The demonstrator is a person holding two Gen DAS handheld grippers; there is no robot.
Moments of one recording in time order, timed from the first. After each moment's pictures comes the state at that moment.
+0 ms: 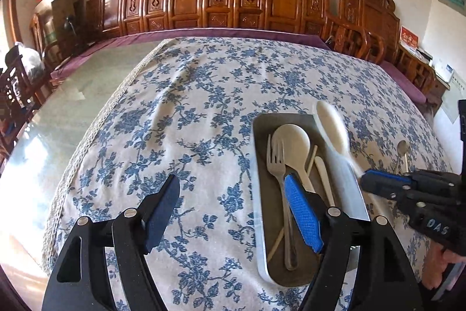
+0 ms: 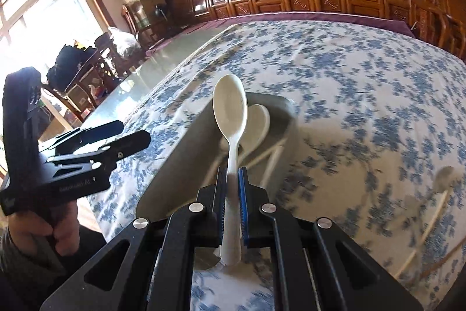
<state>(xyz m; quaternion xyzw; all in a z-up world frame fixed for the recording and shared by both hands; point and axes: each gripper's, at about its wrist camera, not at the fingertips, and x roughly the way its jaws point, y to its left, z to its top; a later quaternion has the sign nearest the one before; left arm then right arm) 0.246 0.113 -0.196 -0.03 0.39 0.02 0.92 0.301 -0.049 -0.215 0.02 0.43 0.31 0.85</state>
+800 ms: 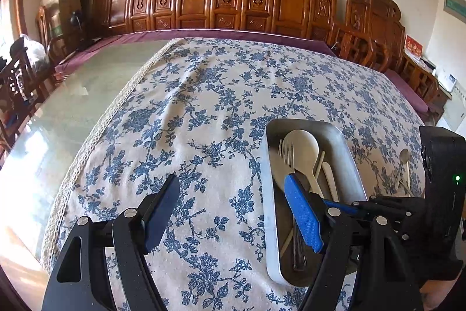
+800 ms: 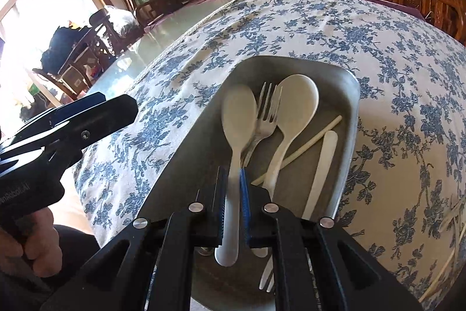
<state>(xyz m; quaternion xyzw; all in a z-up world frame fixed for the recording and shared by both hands) 0.244 0.127 -0.195 -0.04 0.39 0.02 0.92 0.306 0.003 -0.251 0.00 0.47 0.31 0.82</state>
